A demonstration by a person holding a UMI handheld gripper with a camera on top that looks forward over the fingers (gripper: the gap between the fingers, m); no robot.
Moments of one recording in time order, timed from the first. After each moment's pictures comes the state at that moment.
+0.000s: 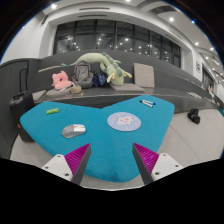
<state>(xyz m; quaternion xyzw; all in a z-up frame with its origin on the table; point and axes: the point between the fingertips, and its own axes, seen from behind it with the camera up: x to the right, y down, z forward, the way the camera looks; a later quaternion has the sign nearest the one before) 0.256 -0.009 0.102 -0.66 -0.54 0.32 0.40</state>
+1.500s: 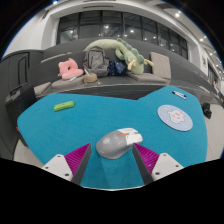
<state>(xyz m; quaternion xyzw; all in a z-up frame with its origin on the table) 0.065 -0.194 0.004 -0.68 -0.56 0.32 0.35</state>
